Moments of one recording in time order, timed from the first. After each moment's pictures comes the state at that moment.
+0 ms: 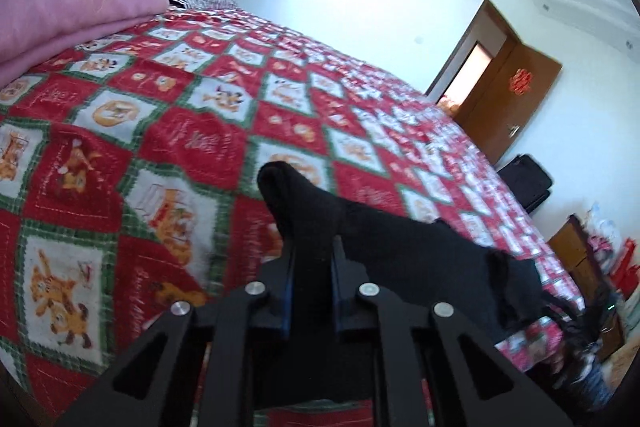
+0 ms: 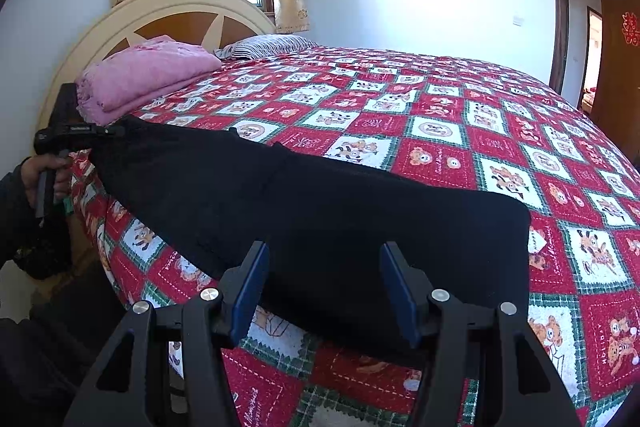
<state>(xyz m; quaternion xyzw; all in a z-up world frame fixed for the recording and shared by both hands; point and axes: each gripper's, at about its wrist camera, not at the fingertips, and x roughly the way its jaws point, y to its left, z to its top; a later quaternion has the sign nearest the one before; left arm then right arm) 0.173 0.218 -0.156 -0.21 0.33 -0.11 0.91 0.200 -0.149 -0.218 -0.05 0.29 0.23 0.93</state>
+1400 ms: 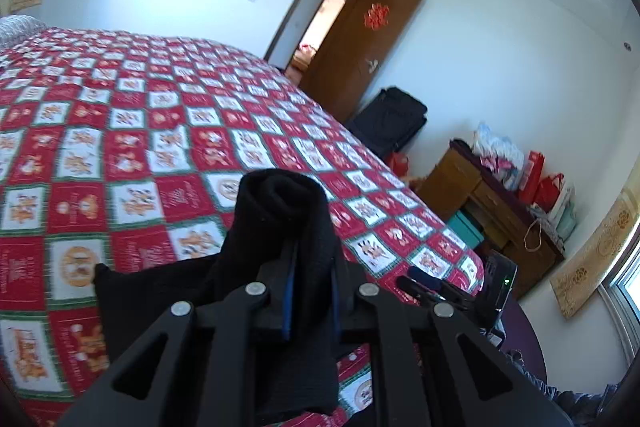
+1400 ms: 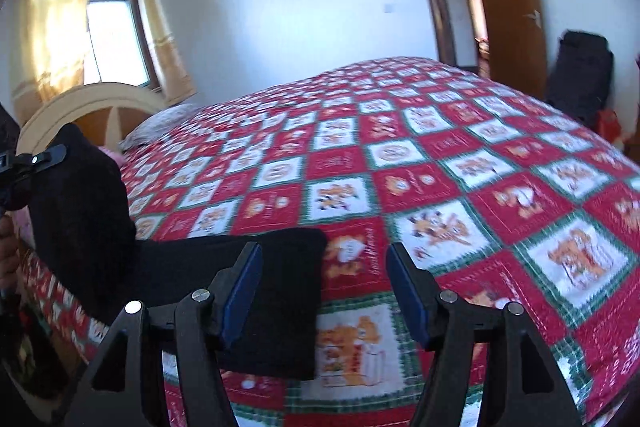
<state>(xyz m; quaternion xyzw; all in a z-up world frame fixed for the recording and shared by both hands) 0.213 -0.088 -0.046 -0.13 0.34 -0.36 0.86 0.206 -0.300 -0.190 0.12 0.27 0.05 0.95</state>
